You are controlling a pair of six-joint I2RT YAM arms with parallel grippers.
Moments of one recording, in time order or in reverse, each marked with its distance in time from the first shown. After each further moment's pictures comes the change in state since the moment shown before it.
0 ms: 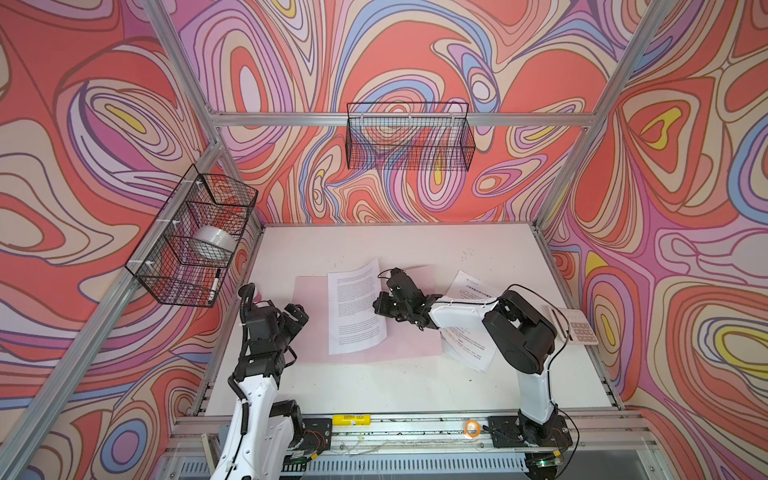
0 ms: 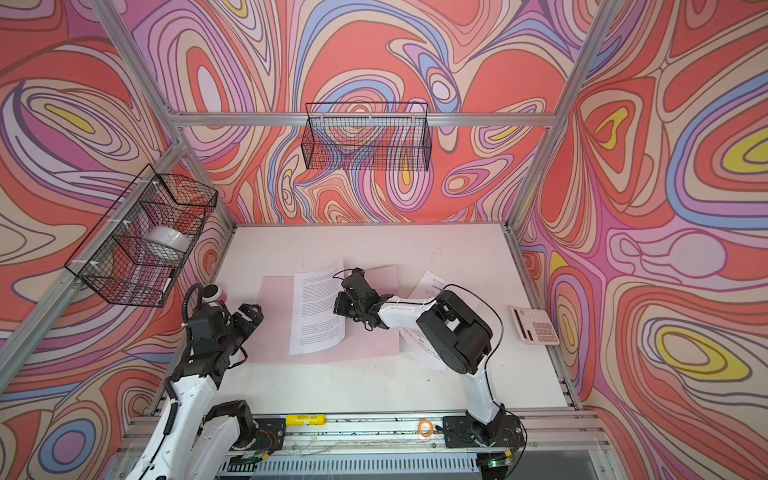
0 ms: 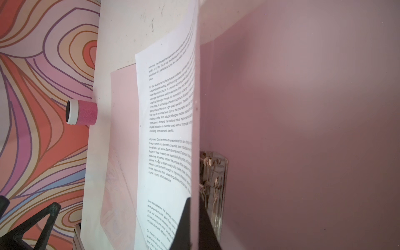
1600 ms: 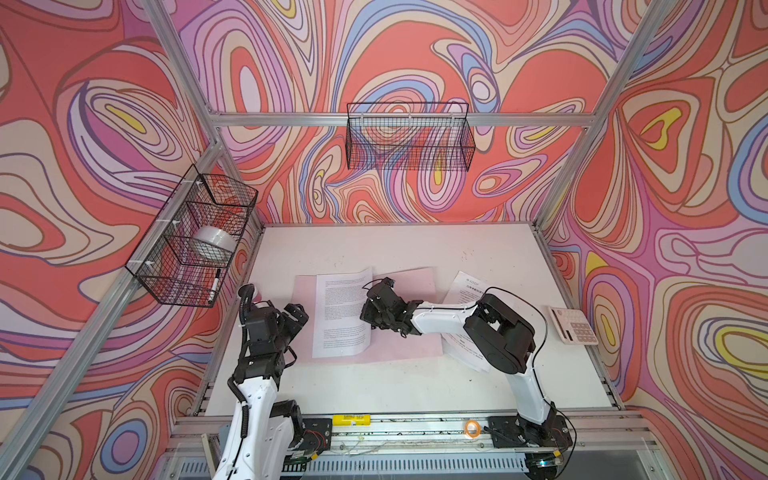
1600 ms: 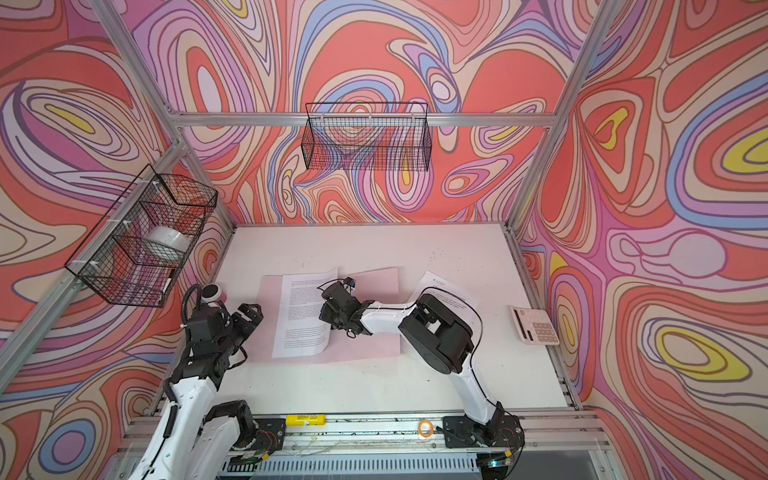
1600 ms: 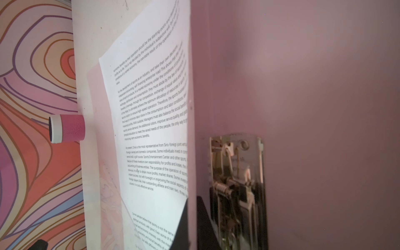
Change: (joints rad) left arm 0.000 -0.017 -0.001 0.000 0.012 -0.014; right arm 0.104 0.123 0.138 -0.072 0.117 0.212
